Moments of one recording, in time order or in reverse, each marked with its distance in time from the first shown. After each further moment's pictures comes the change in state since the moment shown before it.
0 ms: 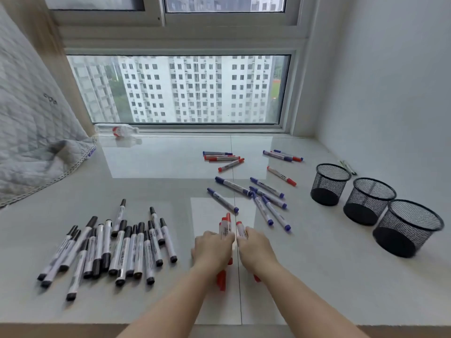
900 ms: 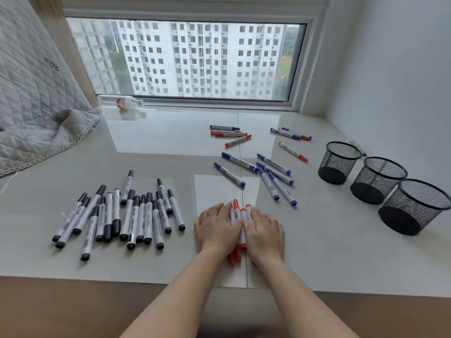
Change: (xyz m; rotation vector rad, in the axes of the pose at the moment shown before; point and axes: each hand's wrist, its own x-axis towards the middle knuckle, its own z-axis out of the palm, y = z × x) left_hand -0.013 -0.026 0.015 0.156 0.155 0.239; right_hand -0.012 0.034 0.028 -0.286 0.194 -0.097
